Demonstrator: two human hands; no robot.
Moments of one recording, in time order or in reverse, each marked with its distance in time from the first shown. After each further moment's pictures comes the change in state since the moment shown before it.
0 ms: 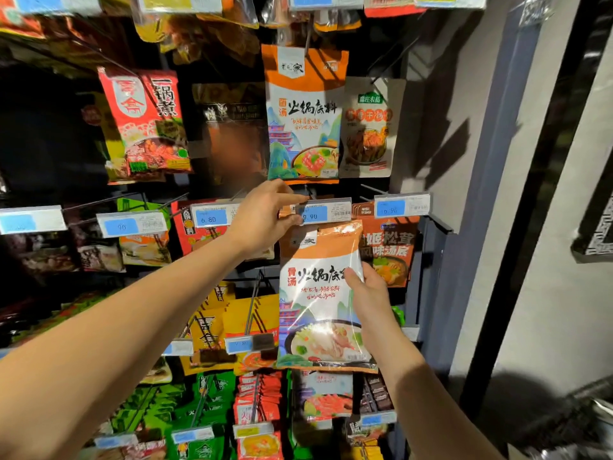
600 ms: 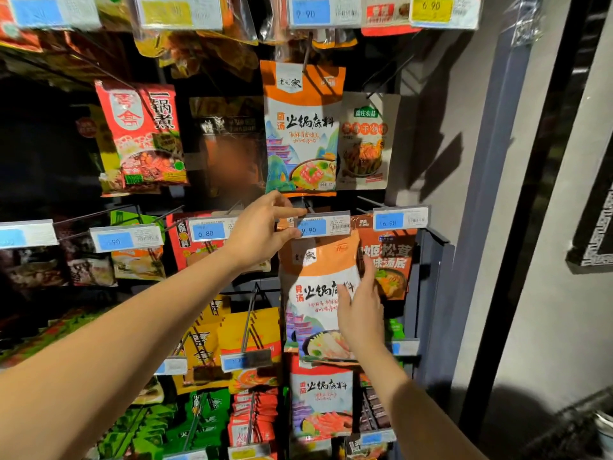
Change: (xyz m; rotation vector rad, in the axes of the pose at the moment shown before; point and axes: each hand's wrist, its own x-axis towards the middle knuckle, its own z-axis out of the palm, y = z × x) left_hand 0.000 -0.005 0.003 -0.131 -0.018 -0.050; right_hand 0.015 0.021 0.009 -0.716 0.207 -0.296
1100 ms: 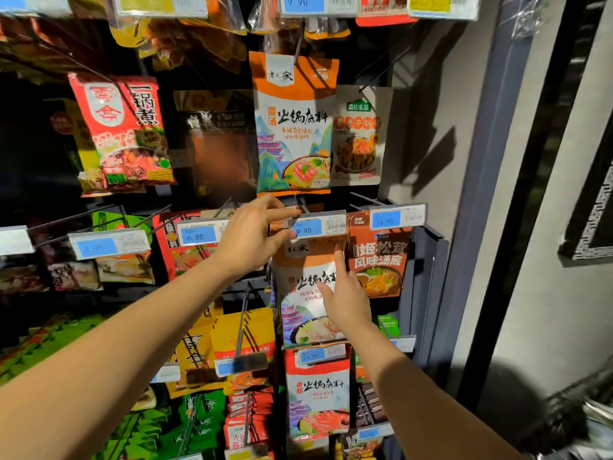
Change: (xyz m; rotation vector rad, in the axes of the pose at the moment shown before) left_hand -0.001 -0.004 0.002 0.014 -0.004 0.014; right_hand 0.045 0.008 0.024 -0.400 -0.201 -0.037
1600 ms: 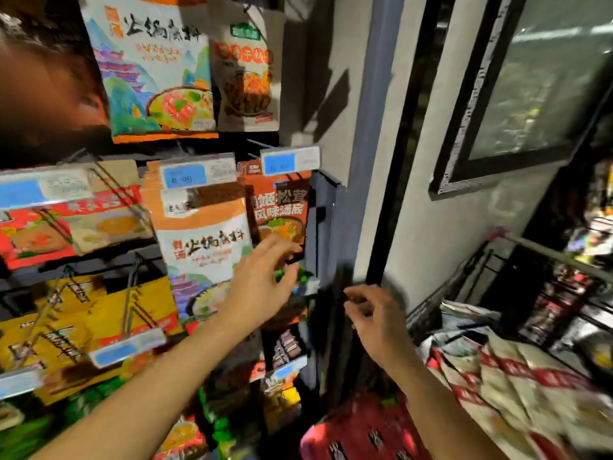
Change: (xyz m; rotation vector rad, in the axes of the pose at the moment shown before) left_hand -0.078 0.130 0.151 -0.479 -0.045 0.053; right_hand -0.146 0.174 -0.073 0.292 0.221 0.097
